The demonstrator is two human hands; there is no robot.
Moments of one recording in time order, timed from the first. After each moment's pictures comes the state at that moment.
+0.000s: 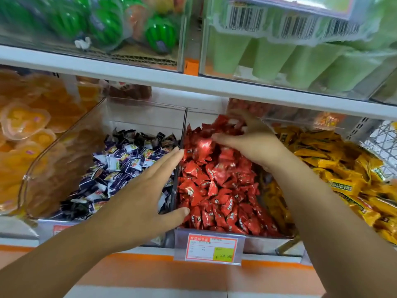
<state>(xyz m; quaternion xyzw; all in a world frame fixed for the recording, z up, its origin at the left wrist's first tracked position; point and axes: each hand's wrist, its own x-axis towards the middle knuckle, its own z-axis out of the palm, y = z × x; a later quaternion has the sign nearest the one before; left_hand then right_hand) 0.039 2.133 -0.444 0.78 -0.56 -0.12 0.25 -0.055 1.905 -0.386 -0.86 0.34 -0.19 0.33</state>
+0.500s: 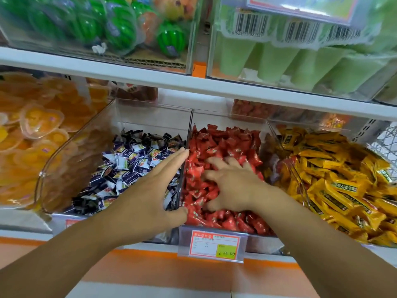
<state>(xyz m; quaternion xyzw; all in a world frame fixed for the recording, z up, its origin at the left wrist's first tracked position) 0.040 2.135 -0.444 0.77 -0.55 -0.16 0.29 -0.062 1.946 -0.436 -0.97 0.19 0.13 0.04</state>
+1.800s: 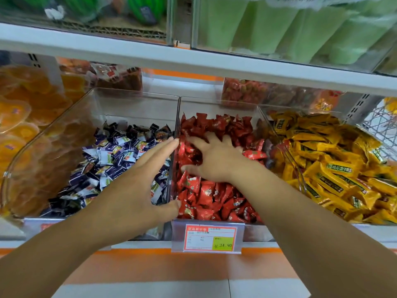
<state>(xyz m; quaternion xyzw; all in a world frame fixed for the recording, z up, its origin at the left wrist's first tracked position) 0.041 2.133 -0.443 0.77 -0.54 -0.16 0.30 -0.029 1.942 -0.435 -0.95 0.30 0.09 0.08</state>
